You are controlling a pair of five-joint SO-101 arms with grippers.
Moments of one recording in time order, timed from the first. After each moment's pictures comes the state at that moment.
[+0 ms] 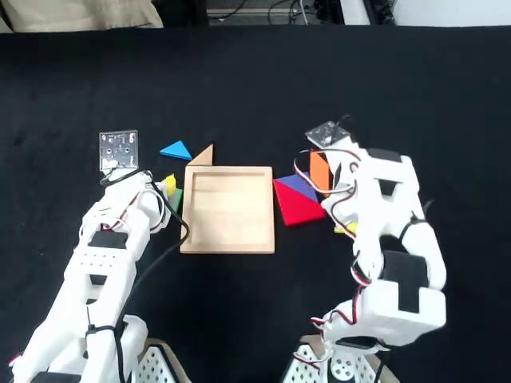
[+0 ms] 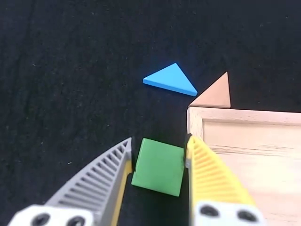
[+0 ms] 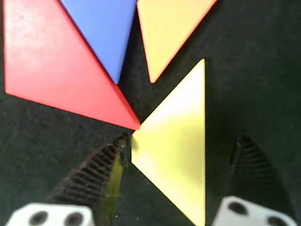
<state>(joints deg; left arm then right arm) -1.5 -37.6 73.0 15.0 5.4 10.1 6.0 31.1 61.7 40.4</state>
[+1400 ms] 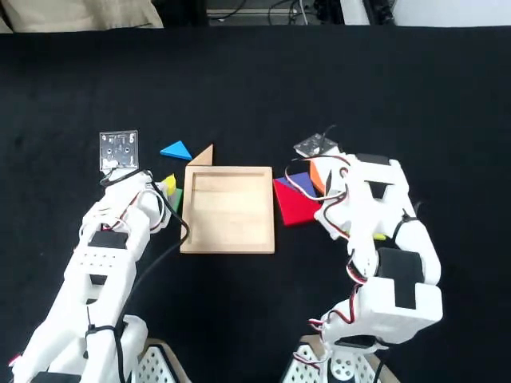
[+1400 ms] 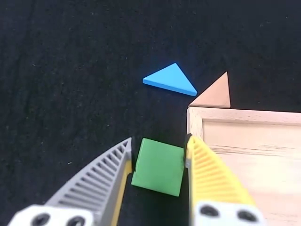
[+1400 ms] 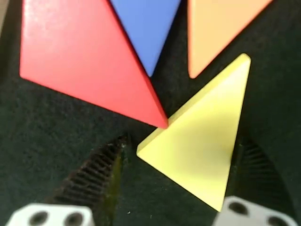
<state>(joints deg) -1.5 -37.6 73.0 15.0 5.4 7.6 6.5 34.4 62.0 41.5</state>
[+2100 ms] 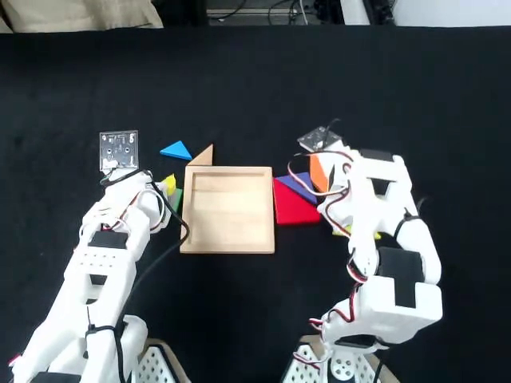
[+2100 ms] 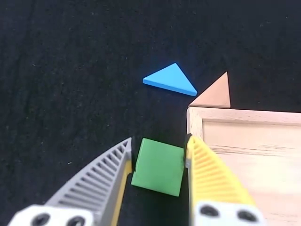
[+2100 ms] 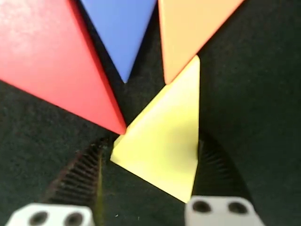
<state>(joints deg) -1.5 -37.6 73.0 15.0 5.4 7.9 6.3 31.8 62.0 41.5</state>
